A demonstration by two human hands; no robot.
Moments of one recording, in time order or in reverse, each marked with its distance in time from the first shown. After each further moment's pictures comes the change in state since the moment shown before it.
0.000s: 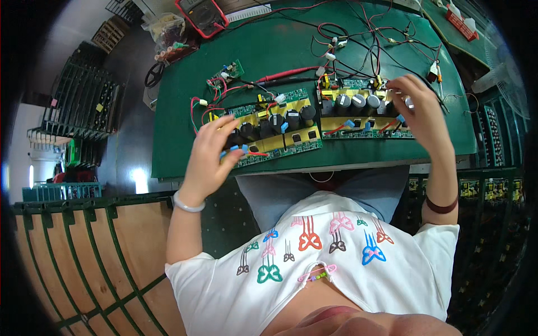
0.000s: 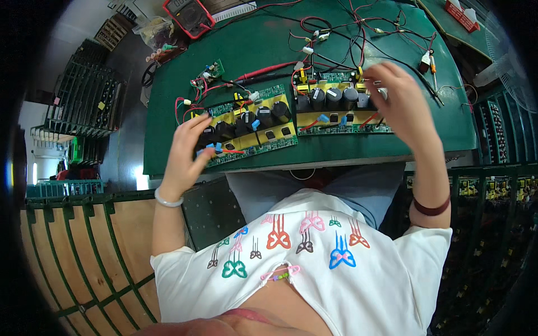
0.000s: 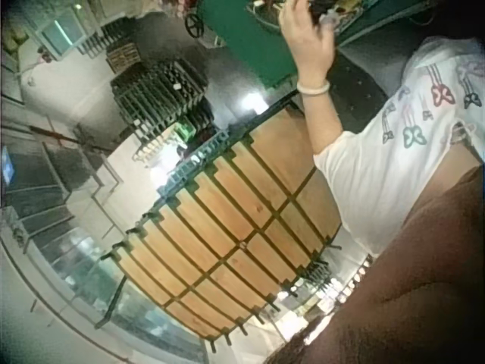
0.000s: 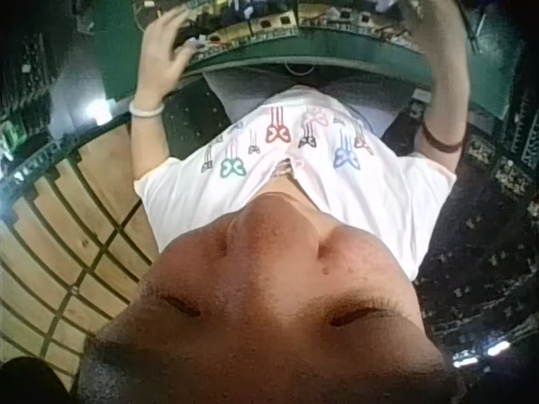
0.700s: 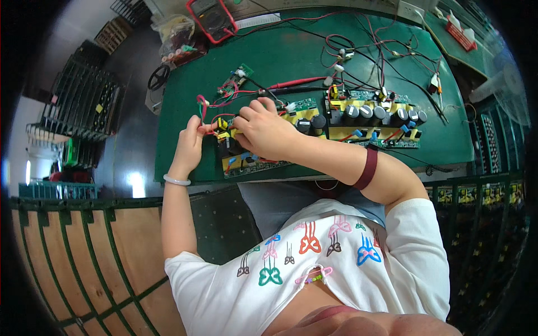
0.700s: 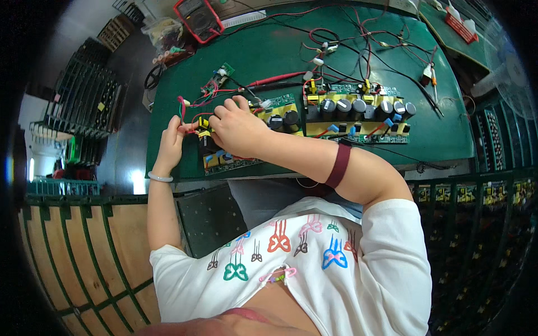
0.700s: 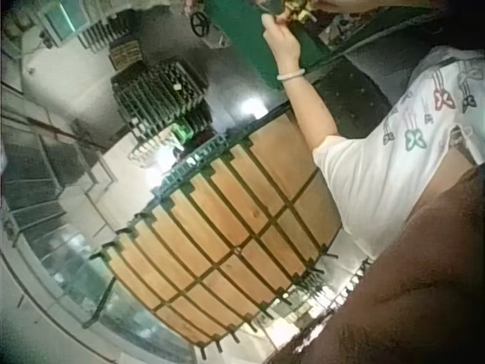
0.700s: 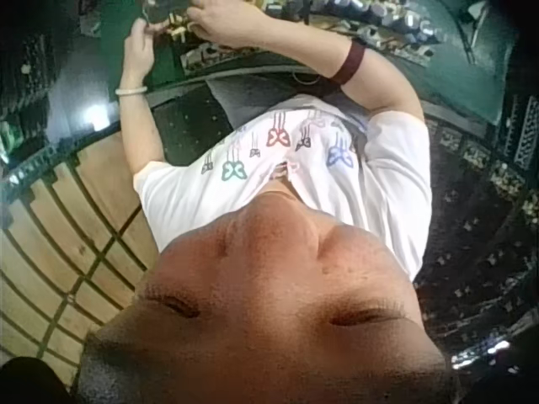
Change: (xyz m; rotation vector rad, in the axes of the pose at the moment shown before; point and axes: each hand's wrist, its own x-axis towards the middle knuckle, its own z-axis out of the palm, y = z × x) left_hand -0.009 -0.113 -0.002 -0.274 0.047 -0.262; right_hand 0.064 -0.142 0.231 0.049 -0.061 -0.533
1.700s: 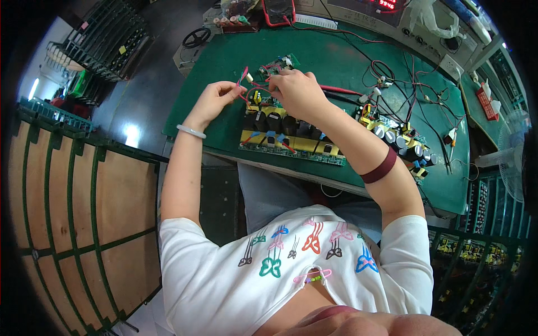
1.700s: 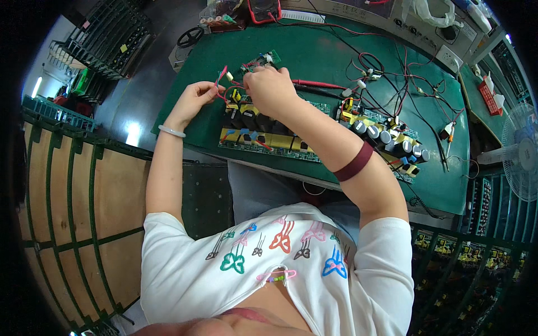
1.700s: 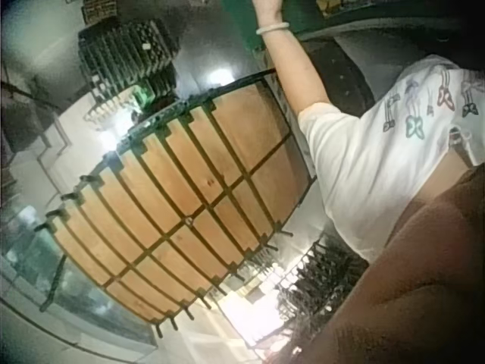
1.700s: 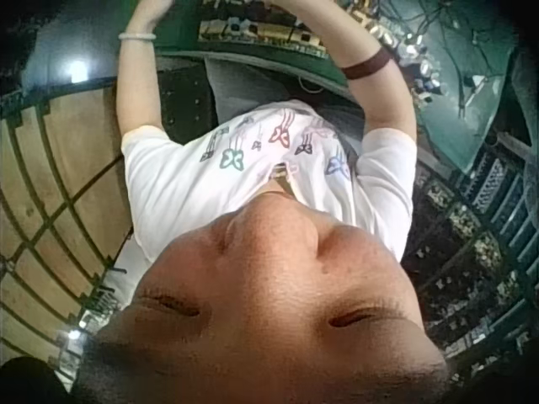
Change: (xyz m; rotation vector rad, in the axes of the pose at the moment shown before) left_hand 0.010 -0.024 -0.004 -0.403 0.091 -0.327; right_hand 0.054 0.026 -0.017 -0.023 -0.282 0.098
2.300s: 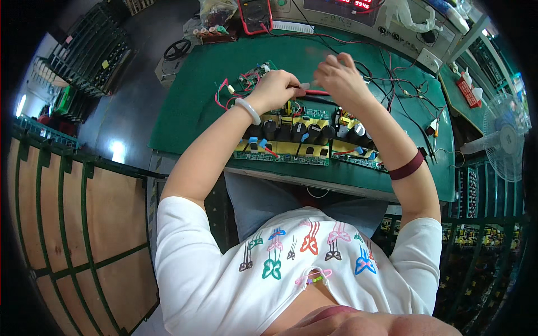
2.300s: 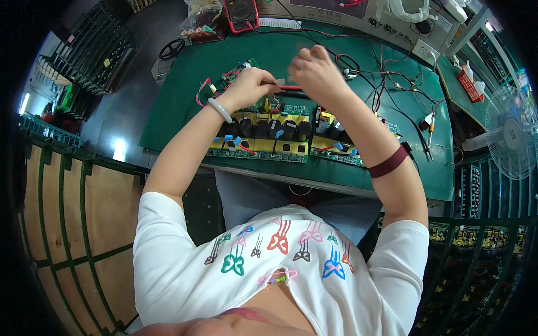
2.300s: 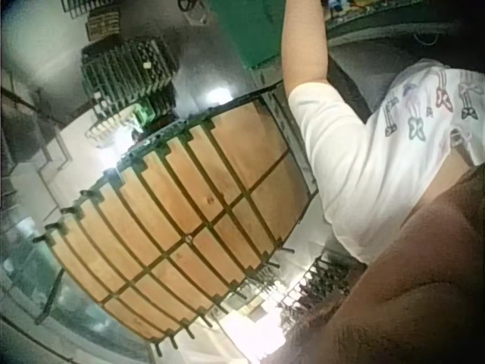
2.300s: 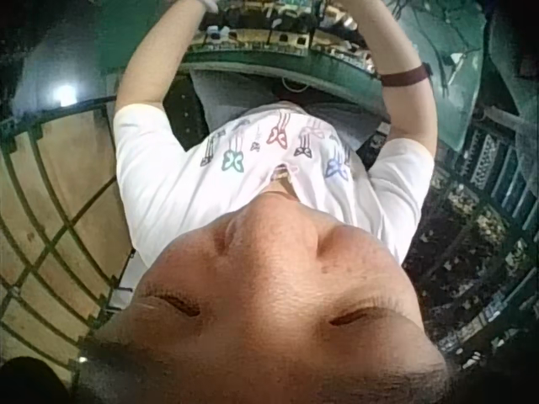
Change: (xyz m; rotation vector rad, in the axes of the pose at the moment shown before) left_hand 0.070 0.077 0.129 0.424 -0.180 0.364; right_hand -0.048 0.087 -0.078 -0.712 0.081 -0.255
